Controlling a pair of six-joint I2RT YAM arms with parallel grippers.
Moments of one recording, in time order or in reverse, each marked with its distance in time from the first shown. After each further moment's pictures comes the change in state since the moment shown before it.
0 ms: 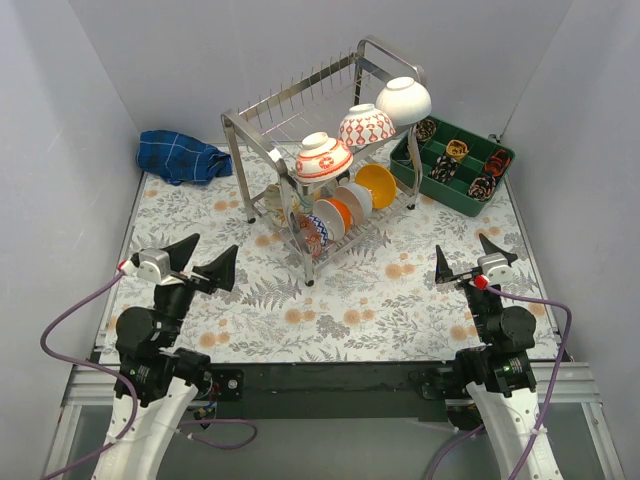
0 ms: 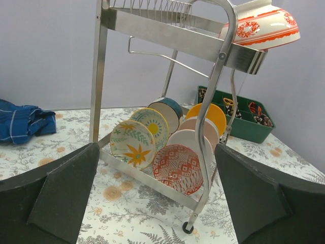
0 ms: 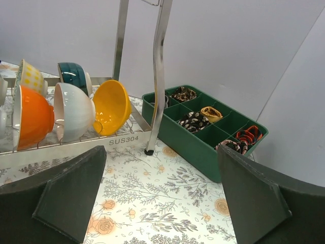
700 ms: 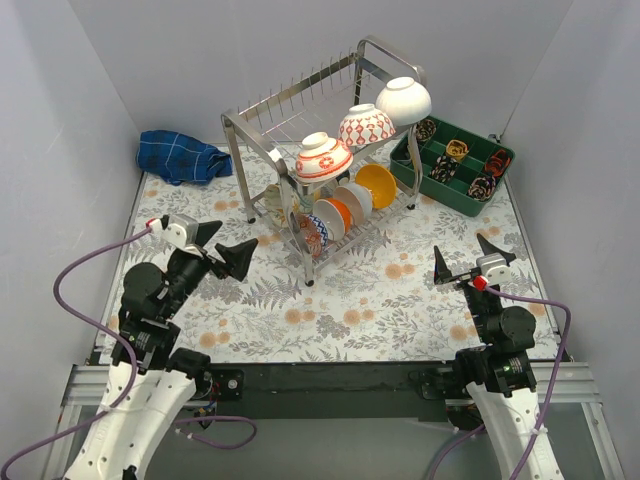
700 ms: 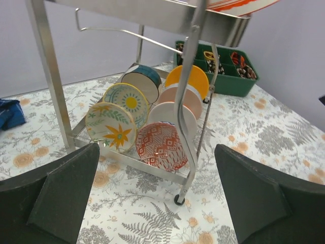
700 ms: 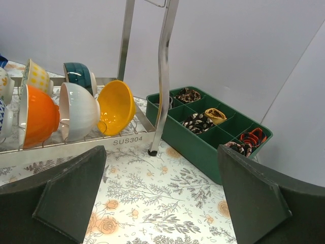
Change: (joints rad) left arm 0.001 0.298 0.155 -0.063 0.197 0.062; right arm 0.008 0.000 0.000 0.000 -0.015 -0.001
